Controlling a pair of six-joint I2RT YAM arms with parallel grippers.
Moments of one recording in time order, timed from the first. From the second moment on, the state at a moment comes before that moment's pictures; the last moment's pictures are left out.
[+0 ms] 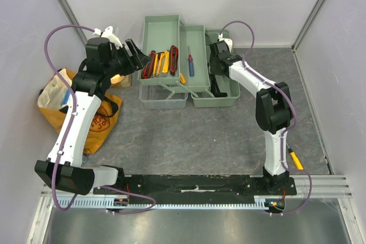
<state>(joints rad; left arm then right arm) -0.18 1.29 1.48 -0.60 0.21 -0.51 0.41 2.11 1.76 -0.47 0.35 0.40</state>
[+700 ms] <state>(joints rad) -0.18 1.29 1.49 -0.61 0.25 -0.50 0.10 1.48 1.30 -0.75 0.61 0.72</state>
